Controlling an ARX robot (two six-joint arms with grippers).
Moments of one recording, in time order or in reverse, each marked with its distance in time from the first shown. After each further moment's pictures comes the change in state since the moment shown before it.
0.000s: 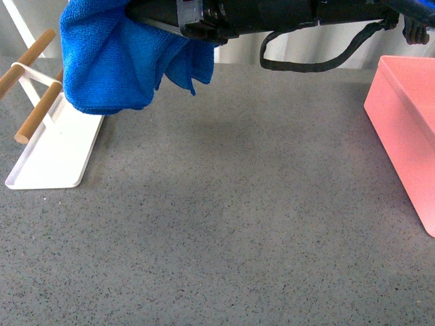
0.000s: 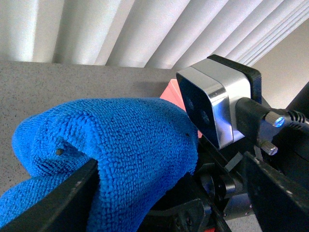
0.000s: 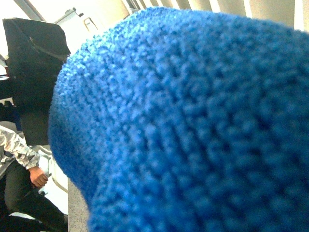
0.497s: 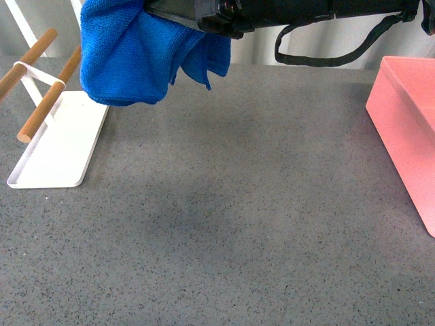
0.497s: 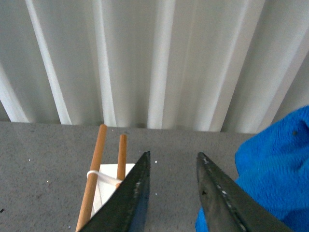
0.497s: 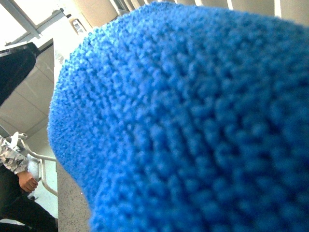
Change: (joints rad) left arm 0.059 -0.237 -0.457 0.462 -0.630 0.336; right arm -0.017 -0.015 -0.002 -0.025 0.024 -0.020
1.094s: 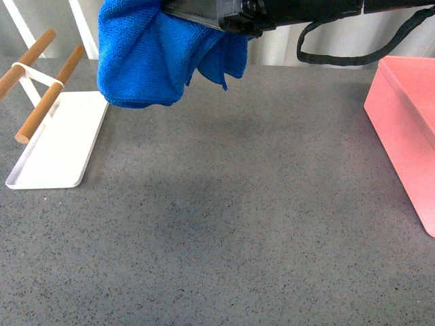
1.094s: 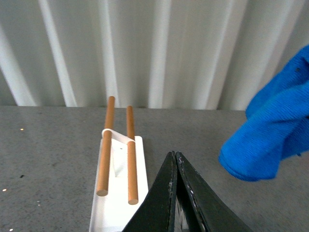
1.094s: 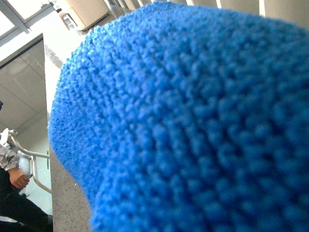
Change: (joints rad) left arm 0.136 -0.337 -0.280 -0.059 0.161 0.016; right arm -0.036 -0.056 -0.042 -0.055 0.001 -0.055
